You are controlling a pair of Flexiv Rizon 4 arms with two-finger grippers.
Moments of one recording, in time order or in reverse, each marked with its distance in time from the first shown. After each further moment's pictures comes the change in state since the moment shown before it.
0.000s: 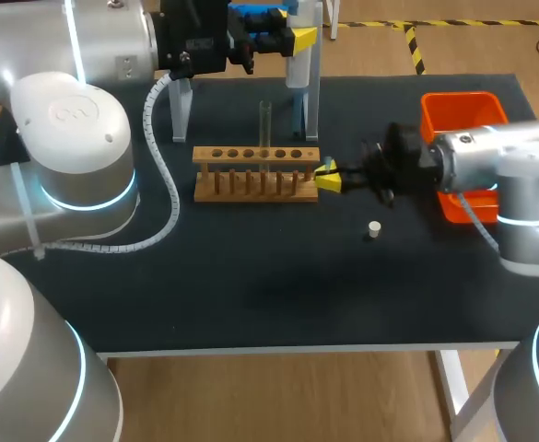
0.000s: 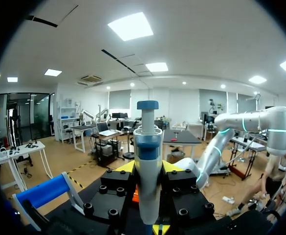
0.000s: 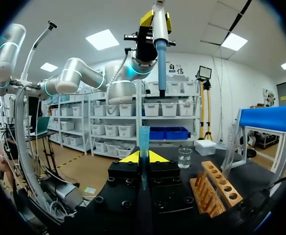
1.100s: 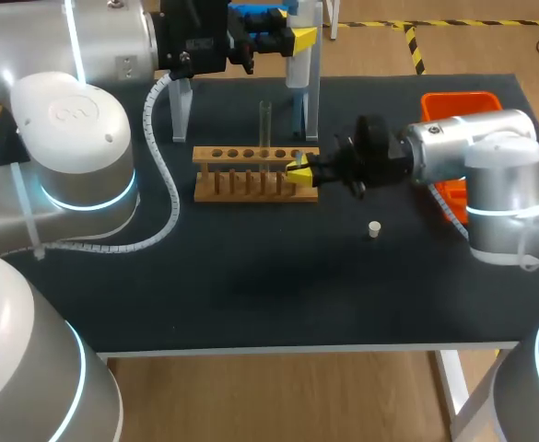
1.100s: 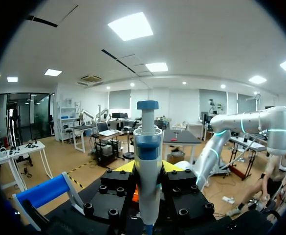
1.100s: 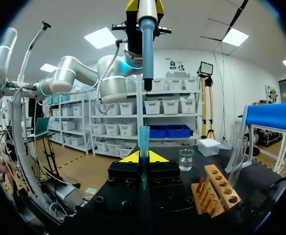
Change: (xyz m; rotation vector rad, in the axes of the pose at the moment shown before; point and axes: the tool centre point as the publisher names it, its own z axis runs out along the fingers) left arm 0.000 0.000 0.000 0.000 0.000 0.000; right arm -0.019 -0.001 0.038 0.017 0.019 0.018
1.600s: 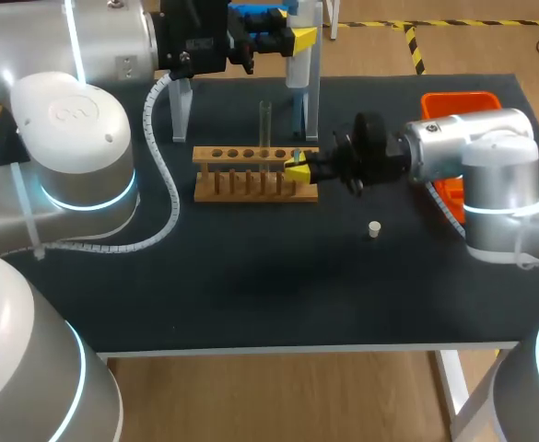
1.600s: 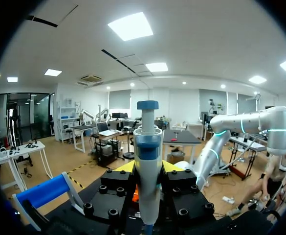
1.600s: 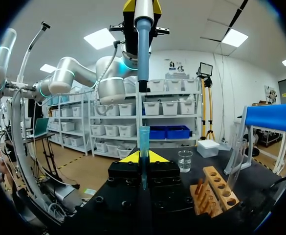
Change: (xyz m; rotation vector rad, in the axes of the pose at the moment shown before) left arm 0.000 0.000 0.000 0.000 0.000 0.000; right arm -0.004 0.003 0.001 -0.009 -0.004 0.000
